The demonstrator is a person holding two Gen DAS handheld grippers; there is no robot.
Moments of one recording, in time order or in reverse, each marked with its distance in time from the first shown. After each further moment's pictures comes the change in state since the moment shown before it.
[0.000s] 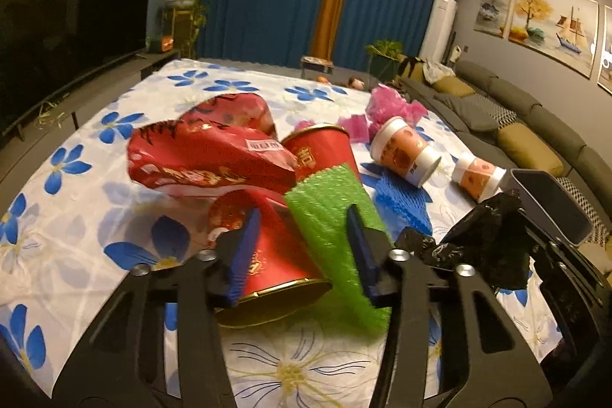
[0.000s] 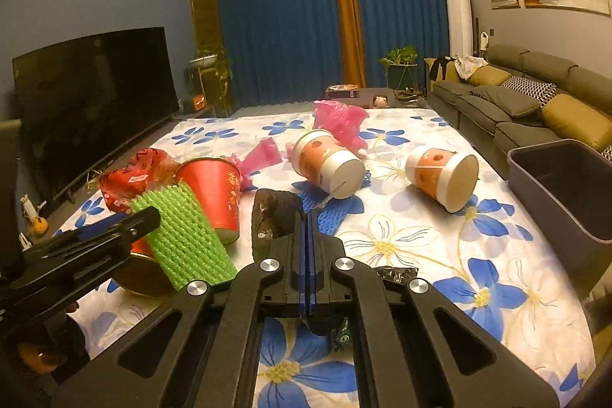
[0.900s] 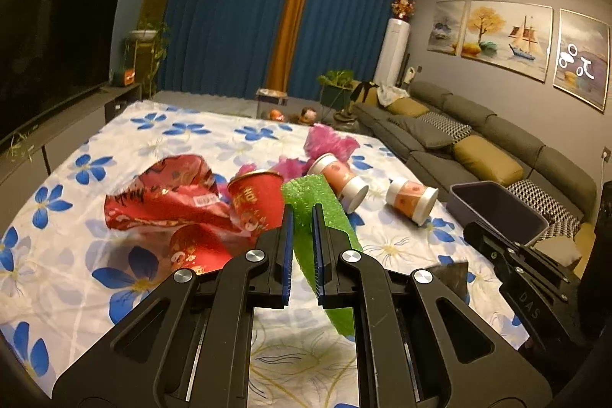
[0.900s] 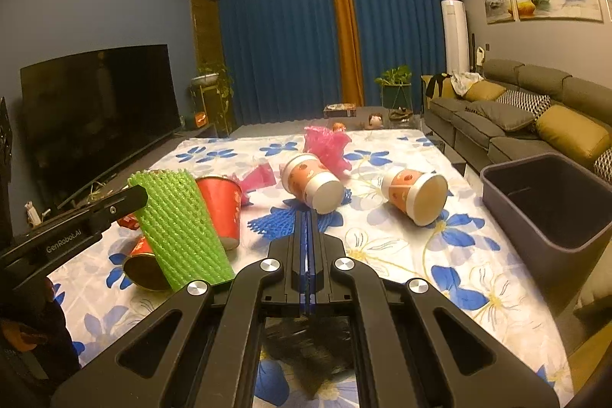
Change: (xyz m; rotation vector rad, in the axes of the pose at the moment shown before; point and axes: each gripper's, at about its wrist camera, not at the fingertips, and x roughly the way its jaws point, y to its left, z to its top) left arm -0.060 -0.033 0.008 0.059 -0.131 -0.154; right arm -0.051 -0.017 0.009 -0.011 -0.075 0.002
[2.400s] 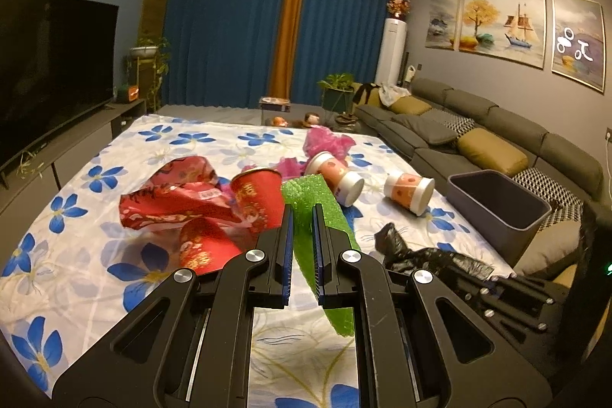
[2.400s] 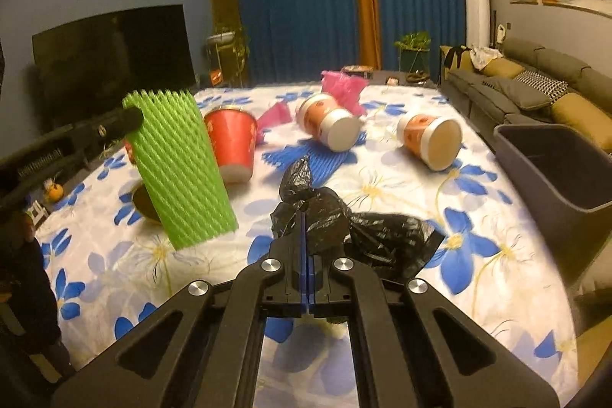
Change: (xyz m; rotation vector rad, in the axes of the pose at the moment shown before) left arm -0.022 -0.018 -0.012 0.063 -0.022 0.030; right arm -0.007 0.002 -0.034 -0.041 0.145 0.049
